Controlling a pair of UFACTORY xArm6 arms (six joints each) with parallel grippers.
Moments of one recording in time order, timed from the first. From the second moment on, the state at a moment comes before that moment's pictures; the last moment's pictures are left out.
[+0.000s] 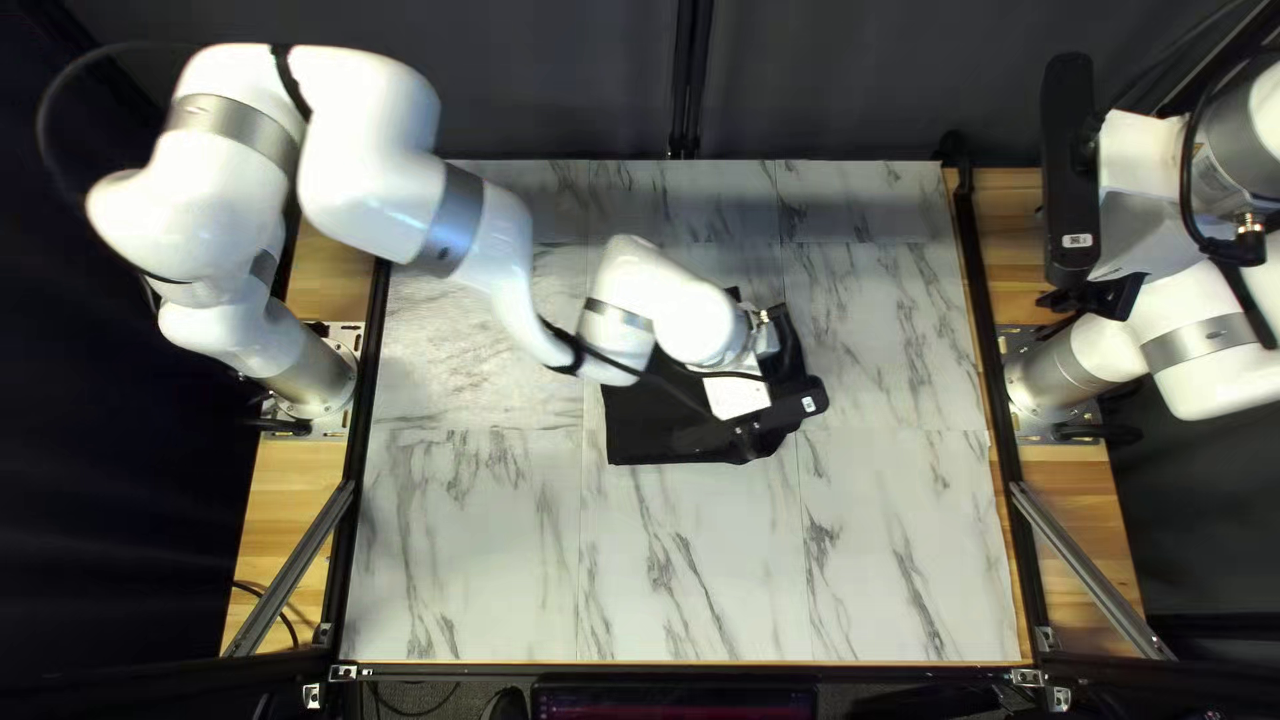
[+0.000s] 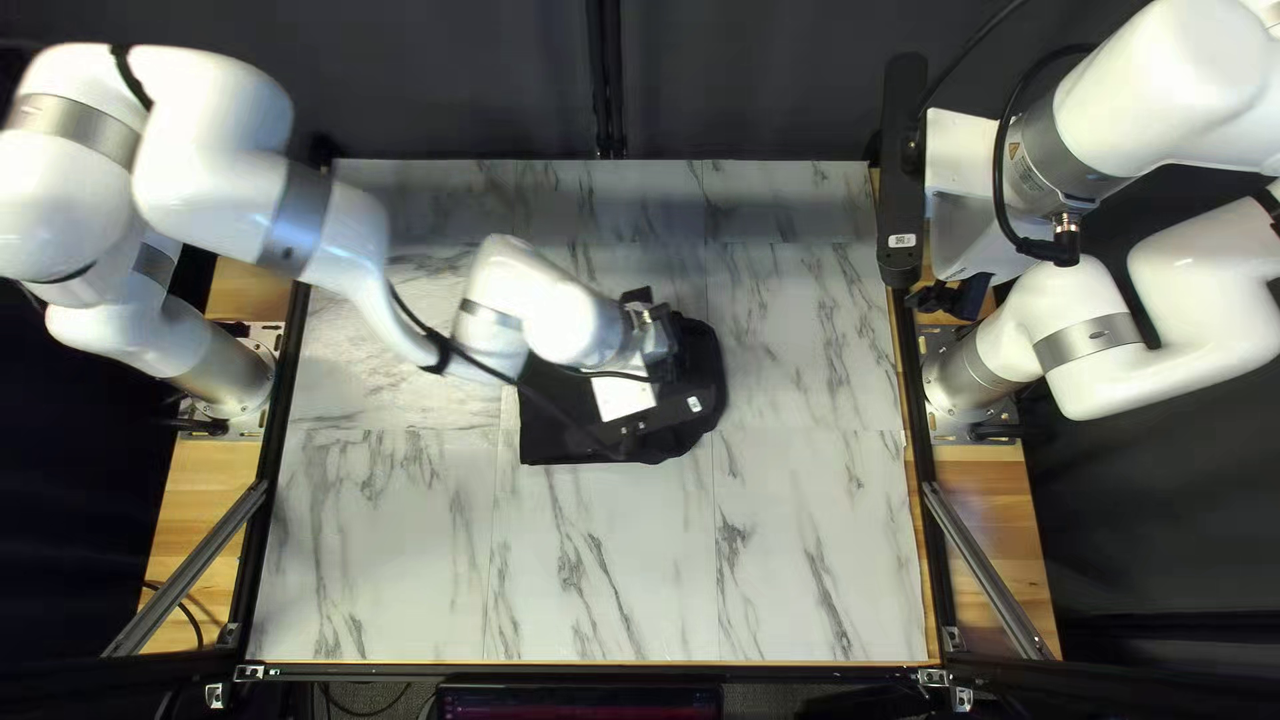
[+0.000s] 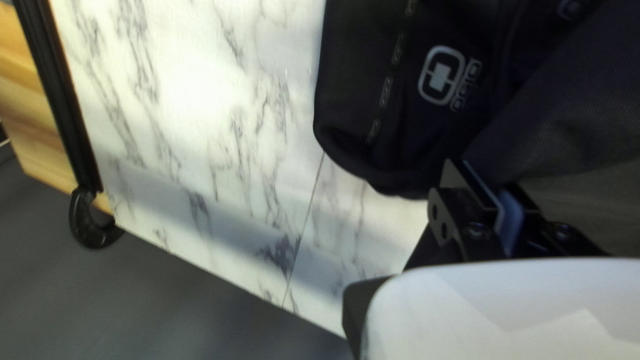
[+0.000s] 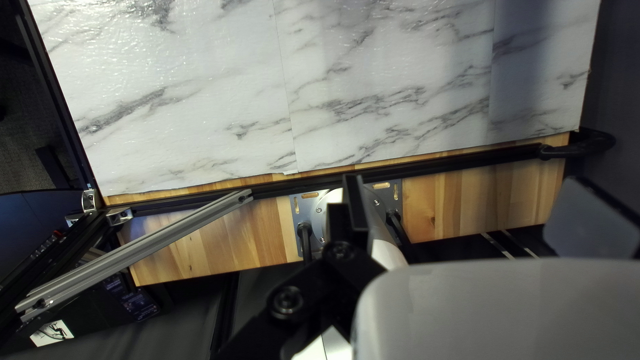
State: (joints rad) left arm -0.04 0.48 -1.36 0.37 0.63 0.96; right arm 0.22 -0.93 -0.92 -0.14 1.76 0.29
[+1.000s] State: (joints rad) left arm -0.15 0.54 -1.43 0.45 0.60 0.75; right arm 0.22 -0.93 -0.92 -0.14 1.76 0.29
